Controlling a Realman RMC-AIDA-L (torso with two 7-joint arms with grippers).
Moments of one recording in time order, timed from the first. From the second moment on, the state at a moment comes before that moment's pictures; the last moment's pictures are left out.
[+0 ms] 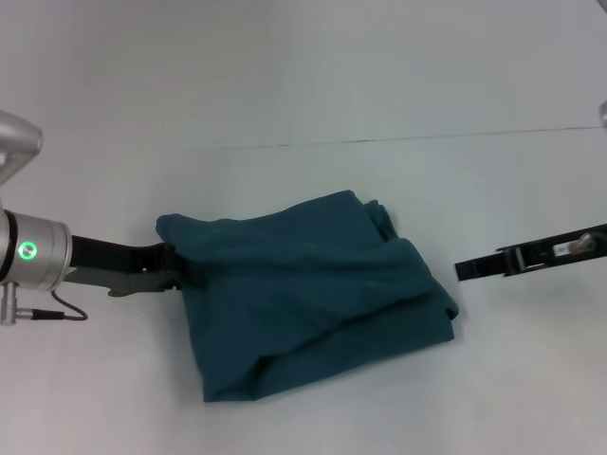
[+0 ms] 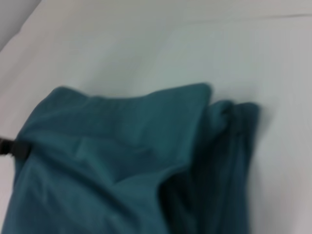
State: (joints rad) left arm -0.81 -2.00 0.75 0.55 2.36 1.30 -2.52; right arm 0.63 2.02 -0.73 -0.88 -2.40 -1.46 2.27
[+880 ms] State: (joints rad) left arm -0.89 -1.95 0.76 0.65 2.65 1.30 -2.49; right arm 0.59 2.00 -0.59 -0.87 -2.40 -1.38 2.25
